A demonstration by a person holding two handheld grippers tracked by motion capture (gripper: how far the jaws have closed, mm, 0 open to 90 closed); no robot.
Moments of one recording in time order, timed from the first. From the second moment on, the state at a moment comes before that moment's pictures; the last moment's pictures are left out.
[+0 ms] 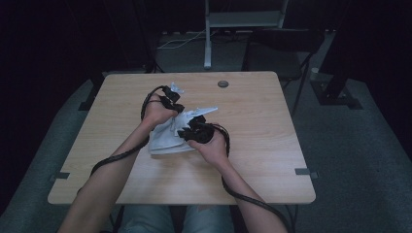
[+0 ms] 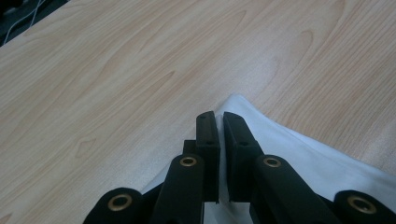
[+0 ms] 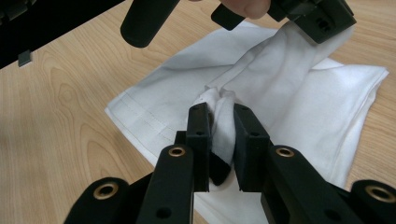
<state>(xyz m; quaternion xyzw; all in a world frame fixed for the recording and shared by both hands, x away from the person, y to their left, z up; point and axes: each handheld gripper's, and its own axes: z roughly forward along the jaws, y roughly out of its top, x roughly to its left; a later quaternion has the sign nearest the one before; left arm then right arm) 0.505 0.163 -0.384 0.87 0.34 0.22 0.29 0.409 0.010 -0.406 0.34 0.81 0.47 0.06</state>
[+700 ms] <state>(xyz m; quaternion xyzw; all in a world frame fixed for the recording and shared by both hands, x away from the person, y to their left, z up) 0.505 0.159 -0.389 0.87 0.34 0.22 0.28 0.408 0.008 -0.412 0.35 0.81 0.47 0.06</state>
